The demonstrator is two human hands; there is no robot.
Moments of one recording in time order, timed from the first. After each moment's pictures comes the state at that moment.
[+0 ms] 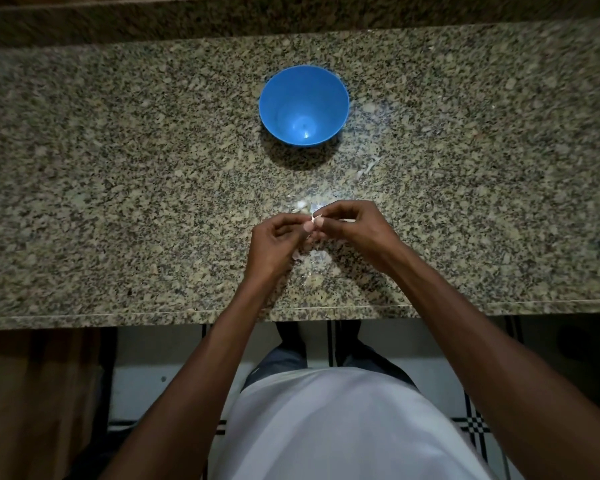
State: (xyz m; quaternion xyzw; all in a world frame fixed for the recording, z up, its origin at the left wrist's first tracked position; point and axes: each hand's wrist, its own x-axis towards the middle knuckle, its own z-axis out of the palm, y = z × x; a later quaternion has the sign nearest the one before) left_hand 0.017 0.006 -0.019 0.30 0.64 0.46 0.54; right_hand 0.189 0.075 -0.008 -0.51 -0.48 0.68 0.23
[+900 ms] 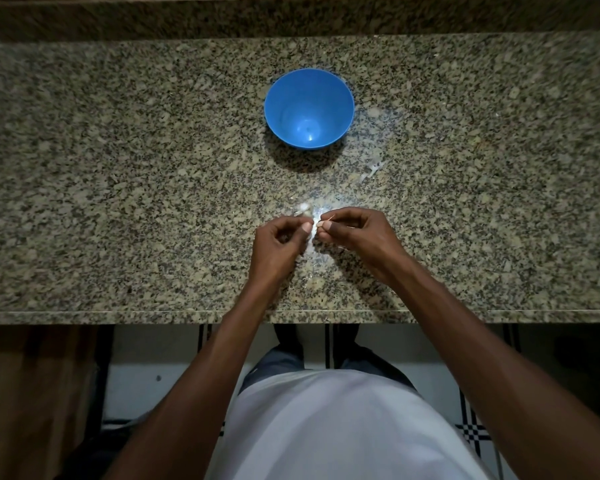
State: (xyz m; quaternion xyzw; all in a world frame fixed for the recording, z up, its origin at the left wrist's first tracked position) left_hand 0.019 0.004 -0.027 0.32 0.67 0.45 0.50; right_hand 0.191 0.068 -0.011 -0.52 -0.38 0.72 0.27
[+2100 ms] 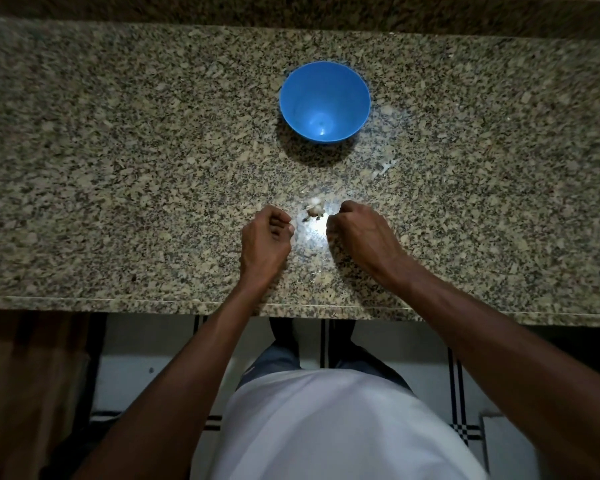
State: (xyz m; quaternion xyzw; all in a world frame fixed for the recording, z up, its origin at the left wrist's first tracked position) left_hand -0.013 0.000 -0.040 0.44 0.78 0.33 0.31; right_hand 0.173 0.066 -0.025 -0.45 -0.88 0.17 0.01
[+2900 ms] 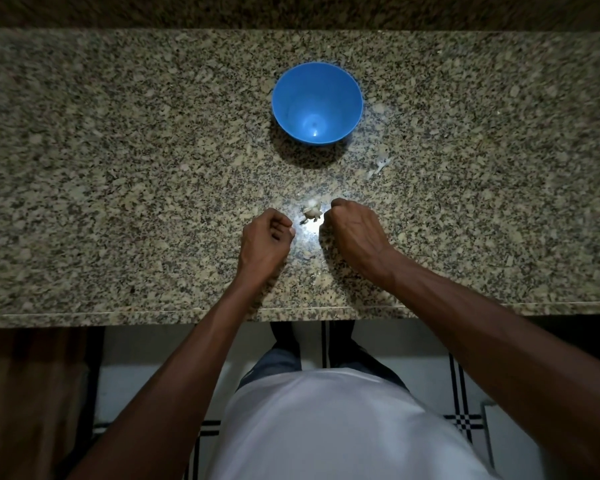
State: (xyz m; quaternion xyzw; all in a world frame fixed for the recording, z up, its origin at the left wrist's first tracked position) left_hand -0.021 0.010 -0.037 0.47 0.76 0.28 0.35; right_hand 0.150 0.070 -0.016 -0.47 -0.87 0.14 -0.04
